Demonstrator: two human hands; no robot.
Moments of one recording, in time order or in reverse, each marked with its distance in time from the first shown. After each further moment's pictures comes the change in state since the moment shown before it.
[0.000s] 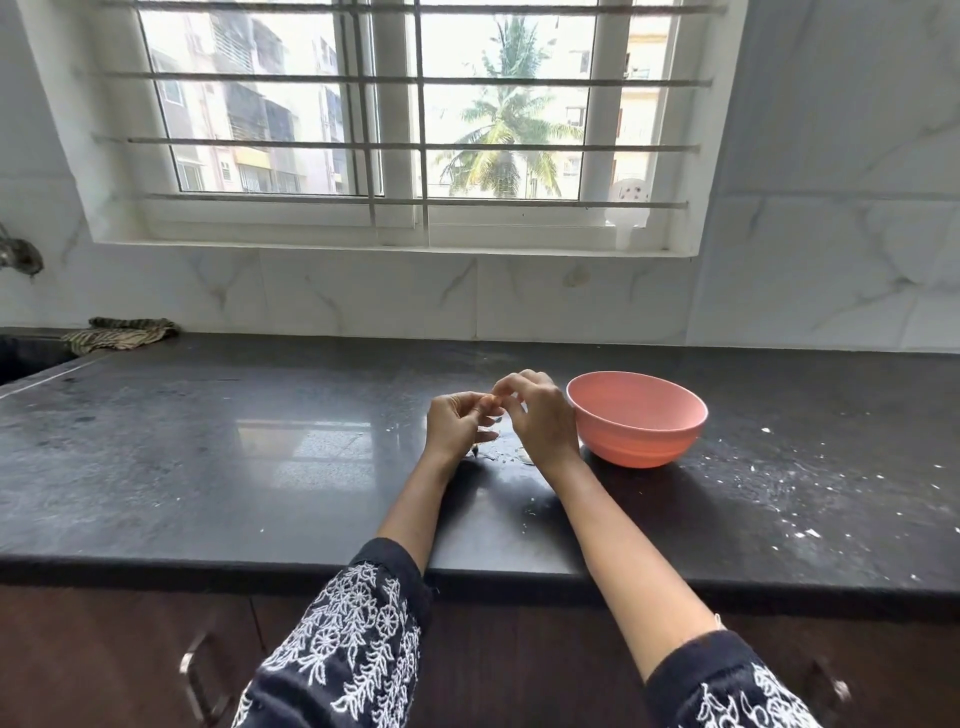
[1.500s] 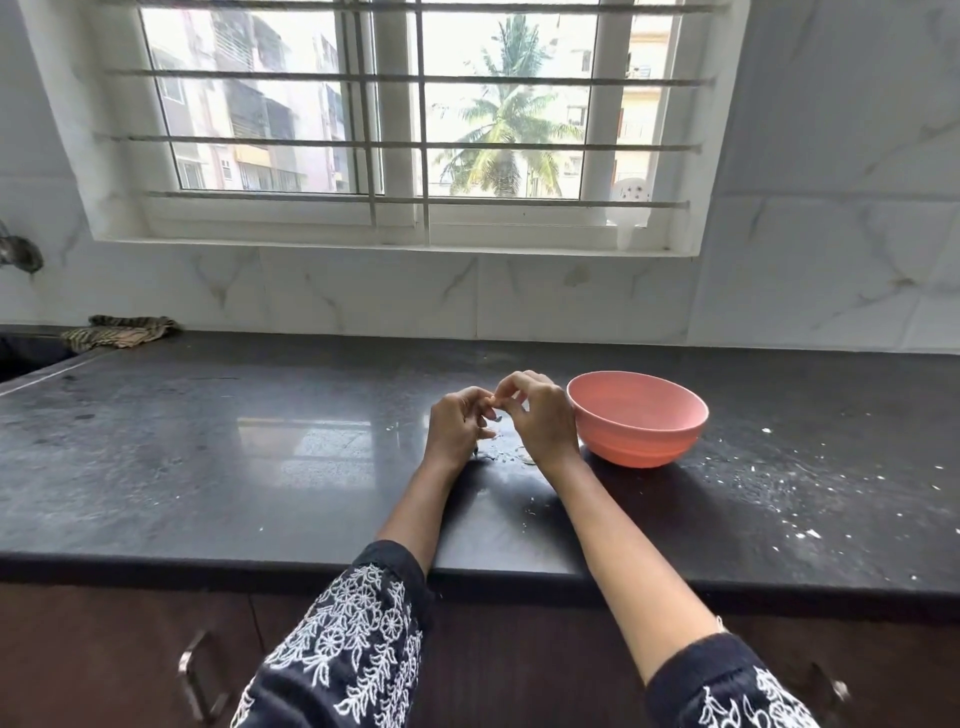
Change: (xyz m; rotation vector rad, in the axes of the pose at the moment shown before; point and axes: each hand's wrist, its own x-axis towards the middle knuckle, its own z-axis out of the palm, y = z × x) left_hand 0.006 -0.008 -0.004 0.266 -0.008 0.245; right_hand 0.002 0.002 0.003 0.084 0.019 0.047
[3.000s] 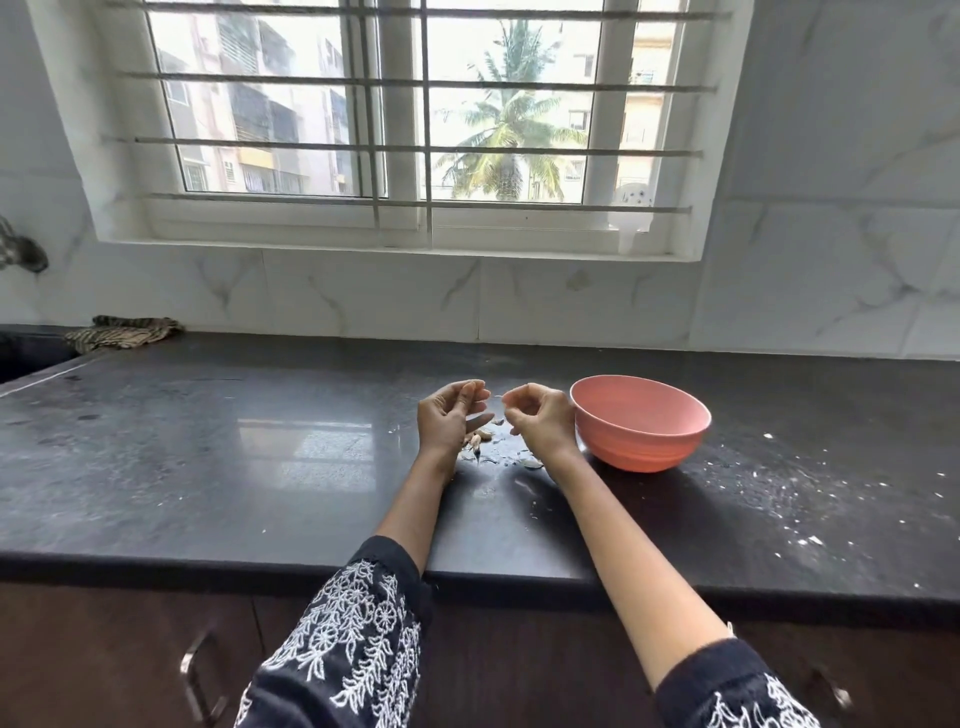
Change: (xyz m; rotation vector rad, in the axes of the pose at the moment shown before) left_hand -0.003 0.015 -0.002 -0.499 0.173 -0.266; right_hand 0.003 0.007 0.008 0.327 -0.037 0.339
